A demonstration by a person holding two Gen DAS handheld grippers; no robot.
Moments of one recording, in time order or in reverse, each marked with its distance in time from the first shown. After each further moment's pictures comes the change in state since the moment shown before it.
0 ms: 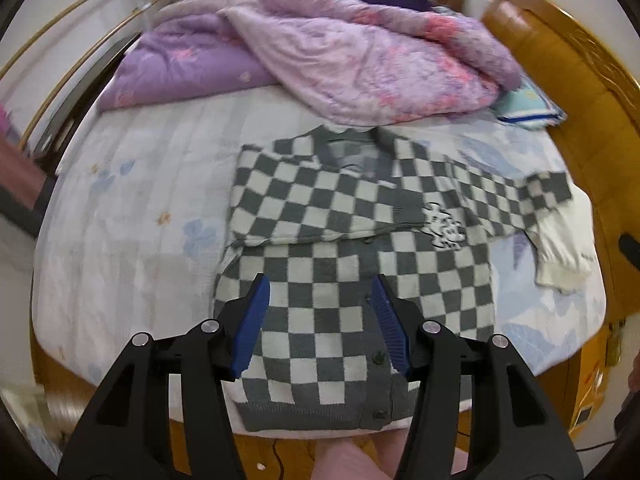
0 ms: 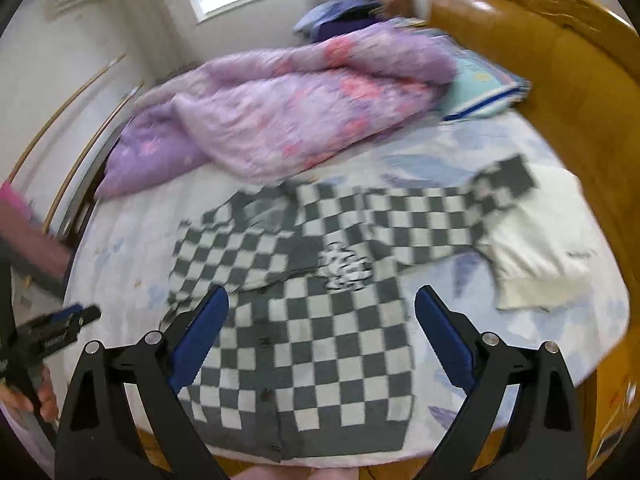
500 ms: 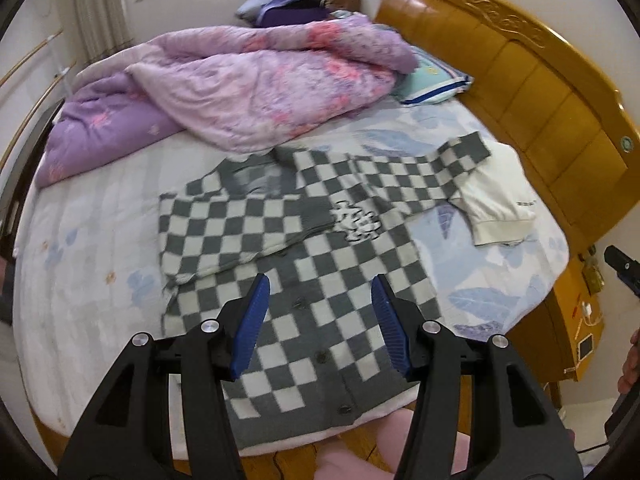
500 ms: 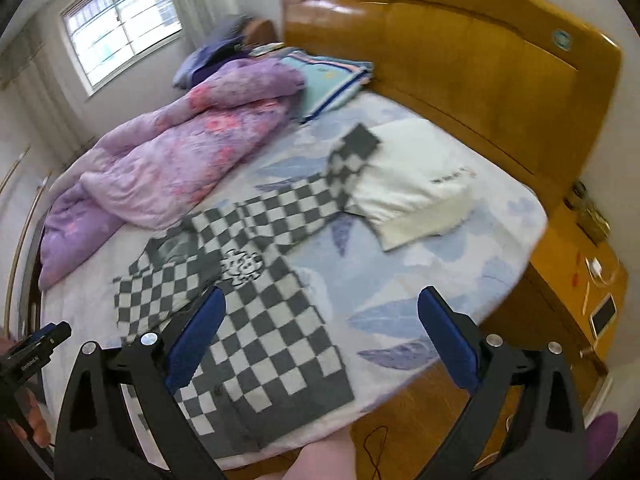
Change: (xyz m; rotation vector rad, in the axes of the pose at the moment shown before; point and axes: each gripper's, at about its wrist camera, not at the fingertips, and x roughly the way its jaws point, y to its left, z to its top) left arm -0.037 -0.086 -0.019 0.240 -0.077 -0.193; right arm -0.096 -0.086 -0.084 0.313 -0.094 -0.263
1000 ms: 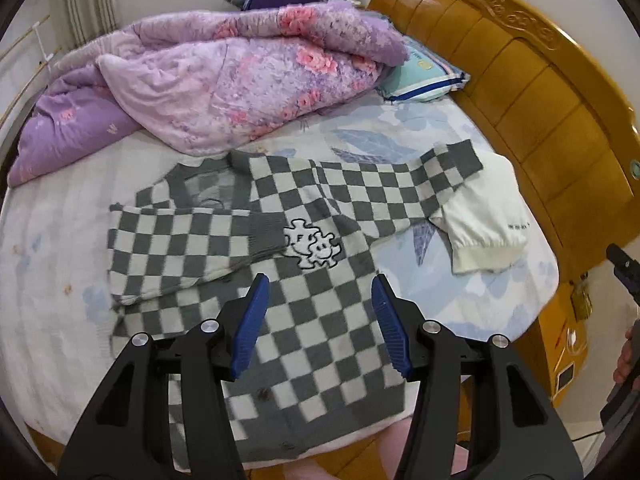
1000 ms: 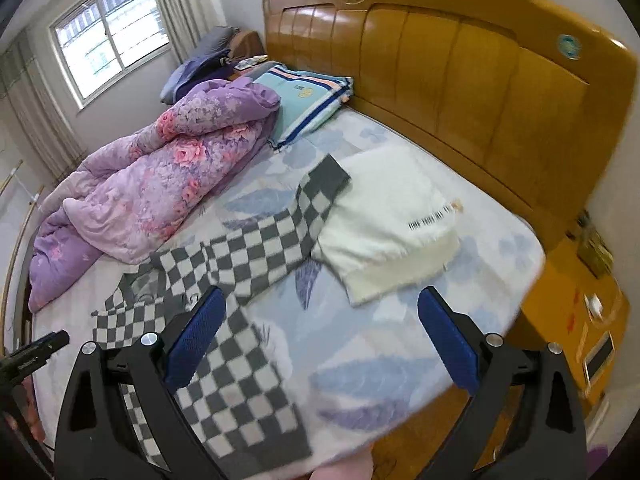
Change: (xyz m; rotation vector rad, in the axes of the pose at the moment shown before) left arm 0.097 -0.073 0.083 -0.070 0.087 -0.038; right arm 0.094 -0.081 0.118 -0.046 -0.002 0.034
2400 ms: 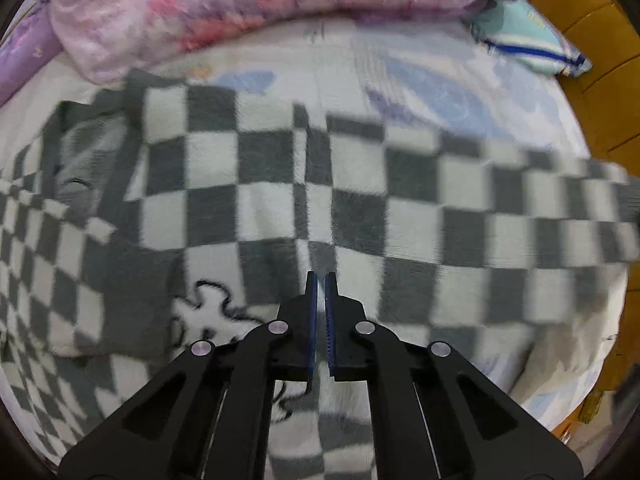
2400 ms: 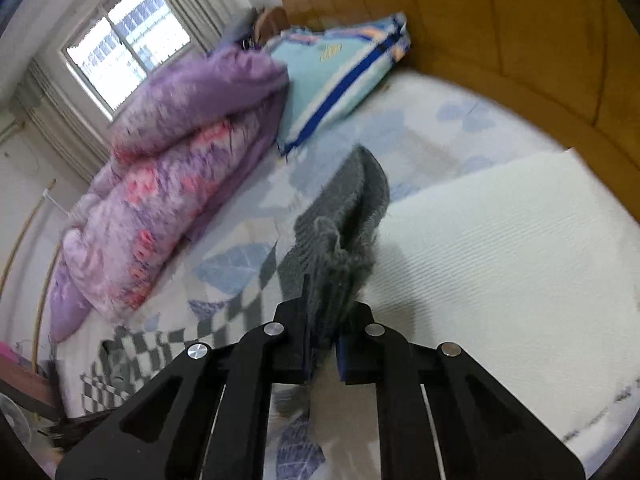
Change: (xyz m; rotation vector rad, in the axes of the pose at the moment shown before) left arm 0.376 -0.013 0.098 -0.210 0.231 0.071; right arm 0.344 -0.063 0.129 0.042 0.010 0.284
